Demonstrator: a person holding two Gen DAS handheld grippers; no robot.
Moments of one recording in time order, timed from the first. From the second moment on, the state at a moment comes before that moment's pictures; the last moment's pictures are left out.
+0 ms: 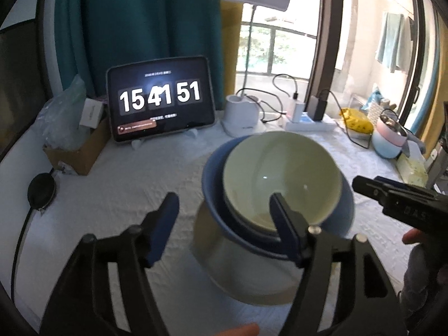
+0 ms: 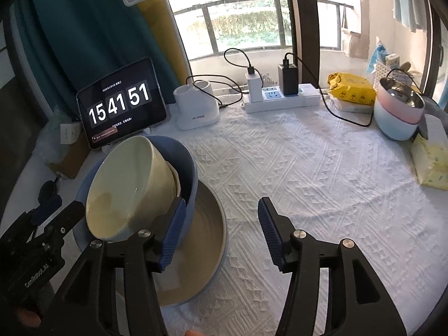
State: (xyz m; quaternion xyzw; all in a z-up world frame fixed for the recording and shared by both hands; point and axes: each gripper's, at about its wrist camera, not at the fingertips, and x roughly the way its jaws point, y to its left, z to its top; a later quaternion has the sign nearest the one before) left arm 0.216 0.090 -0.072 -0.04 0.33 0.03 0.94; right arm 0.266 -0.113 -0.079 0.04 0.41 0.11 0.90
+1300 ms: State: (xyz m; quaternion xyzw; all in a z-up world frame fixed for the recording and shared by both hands) left arm 0.109 0.028 -0.024 -0.04 0.22 -0.03 0.97; right arm 0.158 -0.173 -0.030 0.00 0.32 0.06 0.95
